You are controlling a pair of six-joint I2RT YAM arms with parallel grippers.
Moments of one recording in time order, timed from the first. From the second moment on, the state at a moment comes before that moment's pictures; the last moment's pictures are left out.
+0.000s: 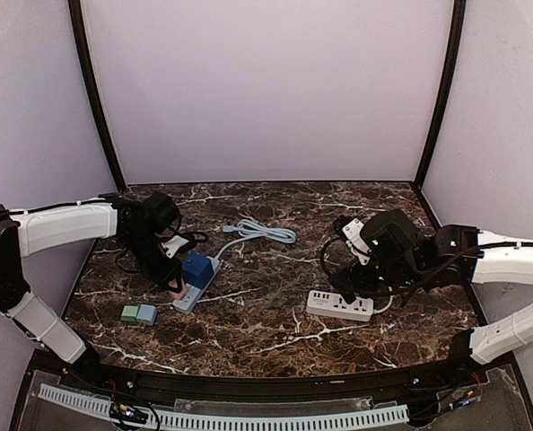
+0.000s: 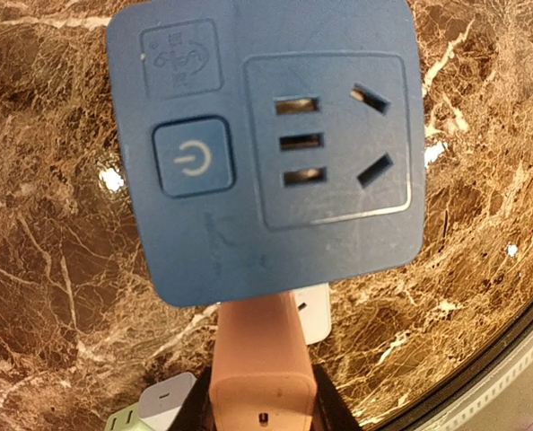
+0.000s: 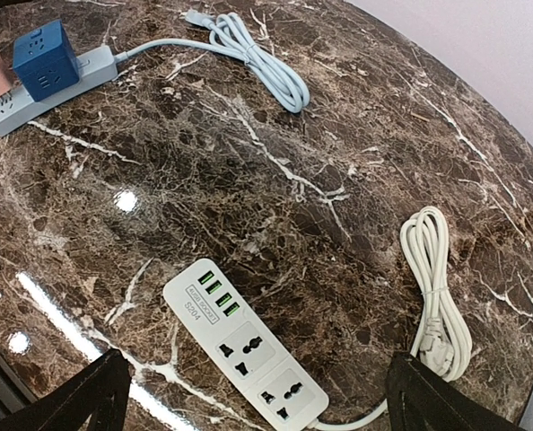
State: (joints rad) left arm -0.54 1.51 1.05 -0.96 0.15 -0.02; right arm 1.08 1.13 0.90 -0.62 0.40 0.23
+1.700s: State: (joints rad) left arm -0.55 1.53 1.09 -1.04 0.10 -0.11; right arm 1.08 1.12 0.85 -0.60 0.40 0.17
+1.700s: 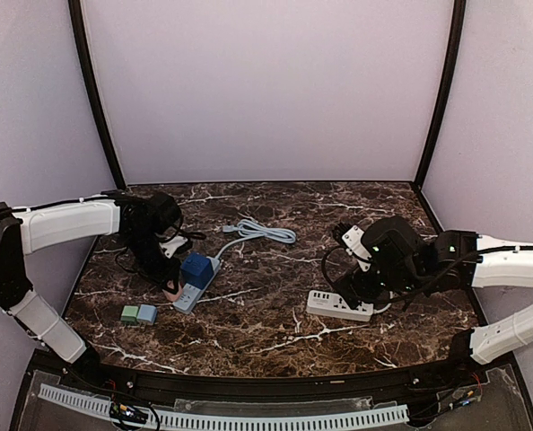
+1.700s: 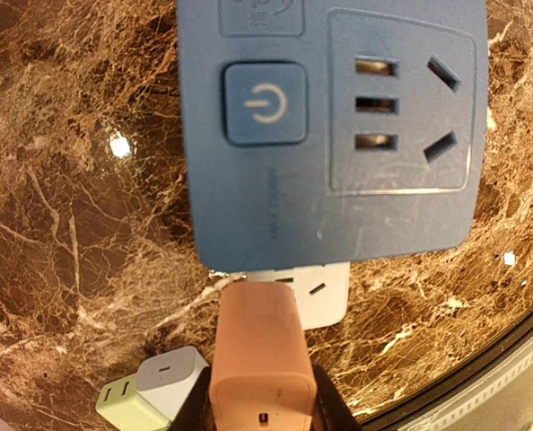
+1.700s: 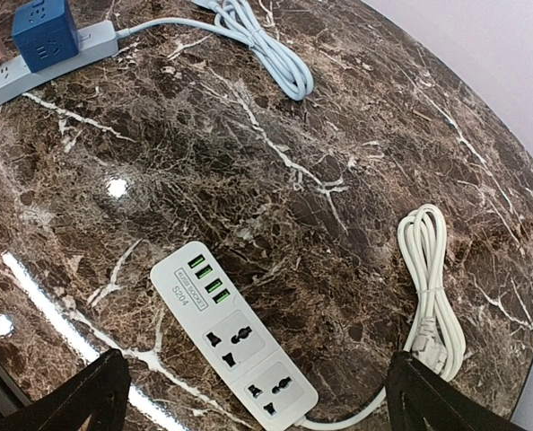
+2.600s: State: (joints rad) left arm -0.58 1.57 1.11 -1.01 0.09 -0.16; right arm 1.08 1.10 0.85 -0.60 0.40 0.17
